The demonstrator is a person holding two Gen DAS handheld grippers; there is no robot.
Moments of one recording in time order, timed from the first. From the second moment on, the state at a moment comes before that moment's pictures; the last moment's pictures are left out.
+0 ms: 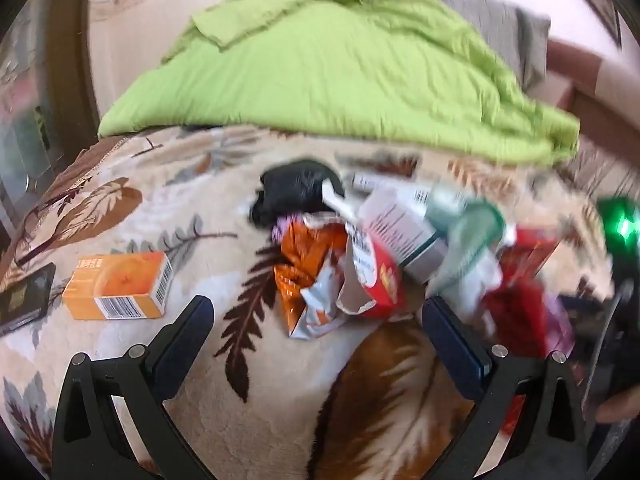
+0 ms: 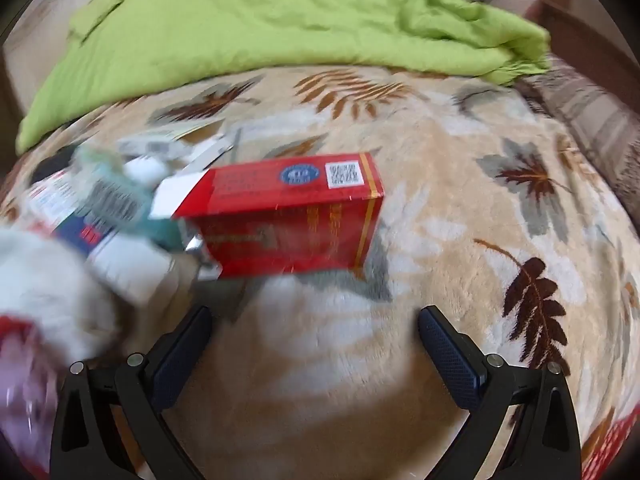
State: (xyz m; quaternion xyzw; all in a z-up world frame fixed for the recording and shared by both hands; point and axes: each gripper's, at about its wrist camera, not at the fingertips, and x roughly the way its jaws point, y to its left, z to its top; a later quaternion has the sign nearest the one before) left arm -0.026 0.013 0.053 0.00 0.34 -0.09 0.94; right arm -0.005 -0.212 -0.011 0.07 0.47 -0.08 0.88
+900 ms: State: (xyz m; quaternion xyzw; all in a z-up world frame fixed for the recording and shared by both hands) left arm -0.209 0.063 0.112 -0.01 0.18 -0.05 0.98; right arm -0.221 -0.173 0.091 -0.01 0.24 -0.06 0.97
